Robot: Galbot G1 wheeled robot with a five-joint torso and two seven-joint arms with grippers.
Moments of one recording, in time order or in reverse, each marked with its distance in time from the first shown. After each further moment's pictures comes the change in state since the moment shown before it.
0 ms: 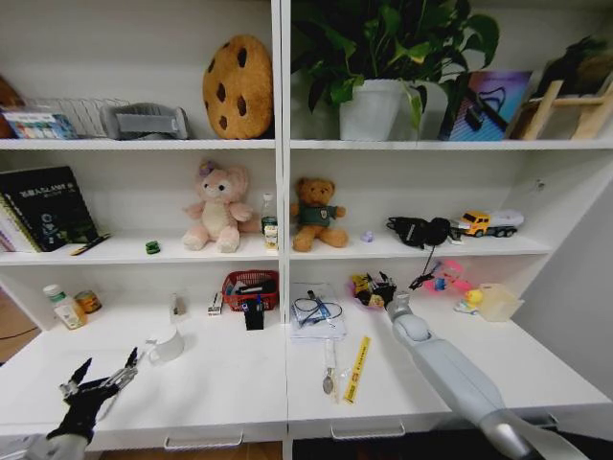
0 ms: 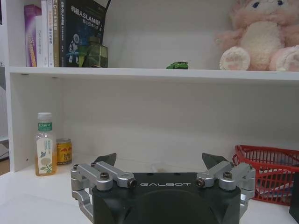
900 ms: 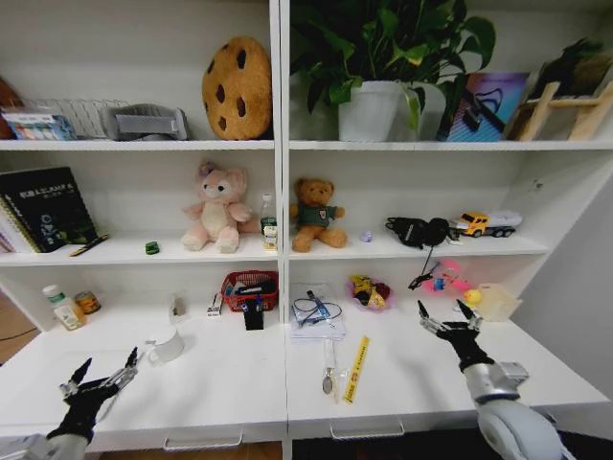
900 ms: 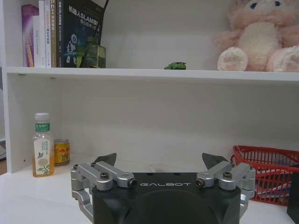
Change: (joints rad) left arm 0.000 0.000 0.000 0.000 0.000 0.000 0.000; right arm -0.922 0.087 0.723 0.732 -0.038 0.045 -0.009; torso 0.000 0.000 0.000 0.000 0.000
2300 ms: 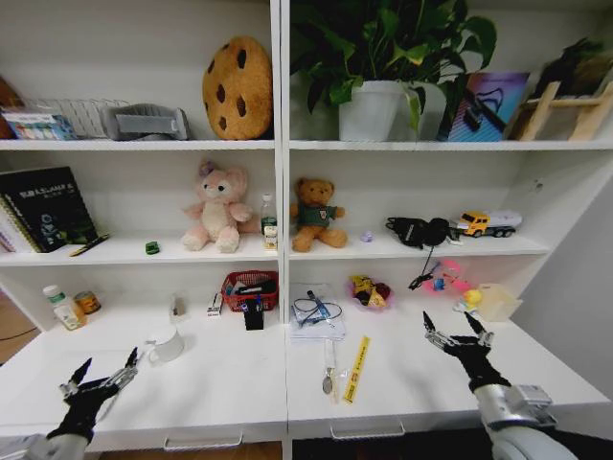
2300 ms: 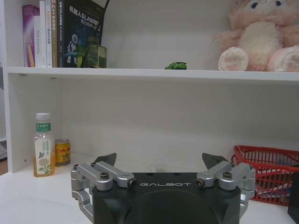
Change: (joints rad) left arm 0.000 0.000 0.000 0.000 0.000 0.000 0.000; right arm -0.049 0.029 -0.005 0.038 -0.007 0.001 0.009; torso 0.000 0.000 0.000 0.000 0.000
